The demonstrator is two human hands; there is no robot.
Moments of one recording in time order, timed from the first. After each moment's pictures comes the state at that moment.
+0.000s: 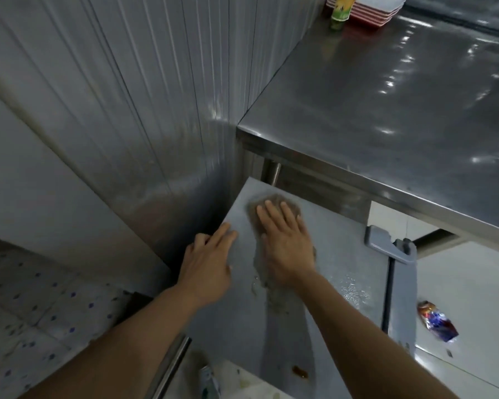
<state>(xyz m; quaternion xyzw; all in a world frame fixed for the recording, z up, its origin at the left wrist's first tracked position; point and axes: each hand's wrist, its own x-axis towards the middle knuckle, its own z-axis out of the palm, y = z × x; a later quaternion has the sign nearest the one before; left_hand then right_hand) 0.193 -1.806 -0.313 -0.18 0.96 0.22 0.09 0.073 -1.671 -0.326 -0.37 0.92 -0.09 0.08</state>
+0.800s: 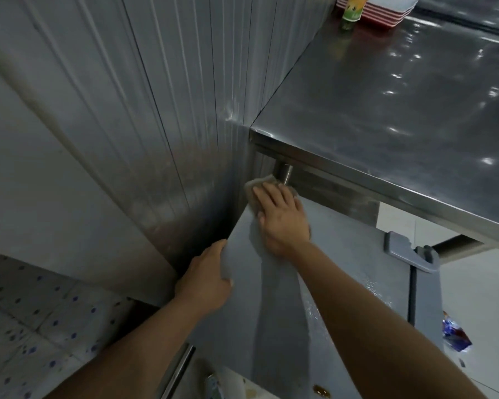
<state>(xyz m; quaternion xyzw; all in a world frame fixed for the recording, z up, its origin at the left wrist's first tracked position) 0.204 -1.826 -0.317 -0.31 0.84 0.42 0.13 0.038 -1.729 -0.323 -0.38 0.92 -0.11 0.07</state>
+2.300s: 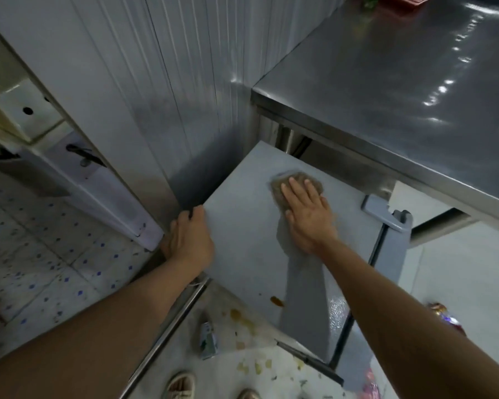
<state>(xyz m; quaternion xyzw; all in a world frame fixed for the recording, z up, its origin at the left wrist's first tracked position) 0.252 -1.749 -0.288 -0.44 0.87 0.21 0.08 0.071 -1.601 -0.316 -0.43 0.90 -0.07 0.10</state>
